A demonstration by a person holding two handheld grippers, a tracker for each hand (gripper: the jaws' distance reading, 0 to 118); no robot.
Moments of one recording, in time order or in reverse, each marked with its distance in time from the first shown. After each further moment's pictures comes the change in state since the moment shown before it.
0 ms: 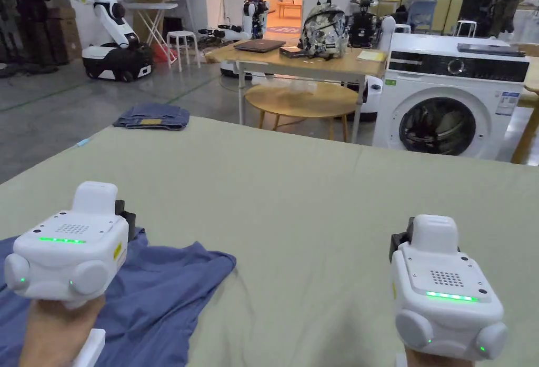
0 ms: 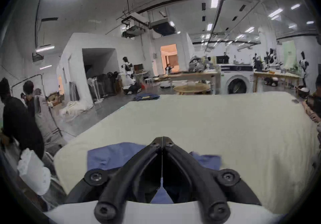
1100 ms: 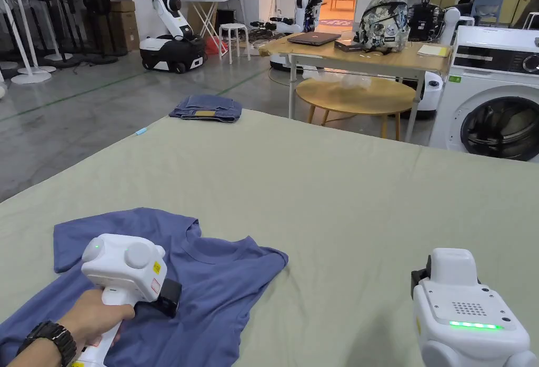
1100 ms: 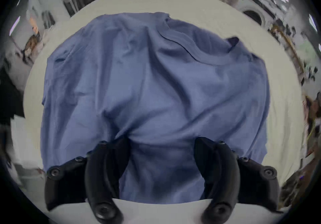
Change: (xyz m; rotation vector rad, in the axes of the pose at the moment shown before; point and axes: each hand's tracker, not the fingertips) left arm -0.039 -0.100 -0.112 -0.918 -0.163 -0.003; right arm -0.045 -0.039 -0.015 -0.157 0.097 0.107
